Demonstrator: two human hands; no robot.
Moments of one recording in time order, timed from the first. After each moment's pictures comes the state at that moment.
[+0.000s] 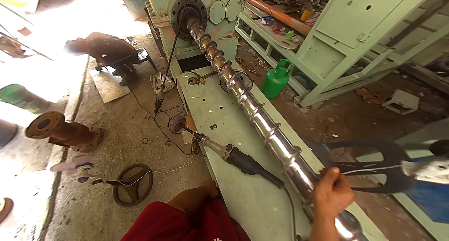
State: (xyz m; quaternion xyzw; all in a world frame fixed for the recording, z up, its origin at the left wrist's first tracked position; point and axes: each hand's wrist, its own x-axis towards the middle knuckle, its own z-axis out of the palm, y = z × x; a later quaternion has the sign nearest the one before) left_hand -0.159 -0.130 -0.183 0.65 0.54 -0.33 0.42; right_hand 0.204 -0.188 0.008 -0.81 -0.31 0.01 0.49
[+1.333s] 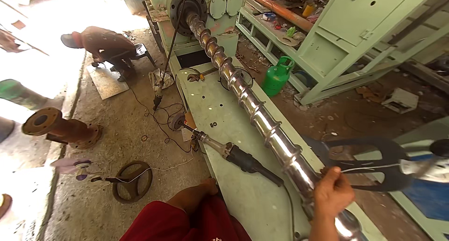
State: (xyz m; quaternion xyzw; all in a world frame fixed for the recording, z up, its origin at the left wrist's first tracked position) left_hand -0.160 -0.131 -0.186 0.65 0.54 -0.31 0.43; right_hand 0.205 -0.188 0.007 -0.81 -0.31 0.01 0.50
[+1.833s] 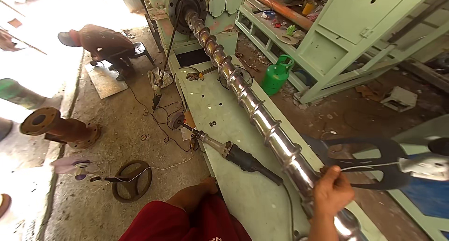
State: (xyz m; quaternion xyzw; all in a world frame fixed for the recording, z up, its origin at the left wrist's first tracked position) left_hand -0.157 -0.130 -0.188 0.65 0.54 -0.32 0.43; right_hand 0.205 -0.186 0.006 -0.81 -0.31 0.00 0.50
